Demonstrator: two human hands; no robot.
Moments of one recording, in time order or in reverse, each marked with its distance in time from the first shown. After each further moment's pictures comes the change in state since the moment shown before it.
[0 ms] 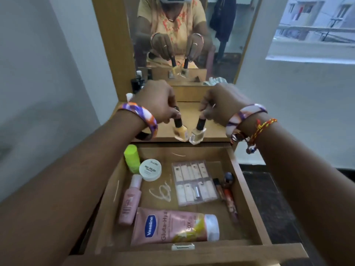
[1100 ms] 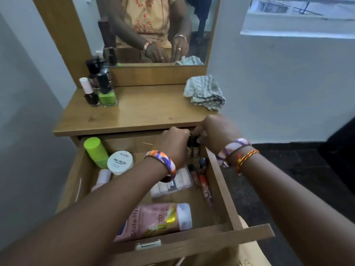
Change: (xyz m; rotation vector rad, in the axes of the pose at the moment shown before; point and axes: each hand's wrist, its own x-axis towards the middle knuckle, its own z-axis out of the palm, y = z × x) left_hand -0.008 0.028 0.148 0.259 -0.151 0.109; right_hand -0.039 0.085 0.068 -0.160 -0.027 0.173
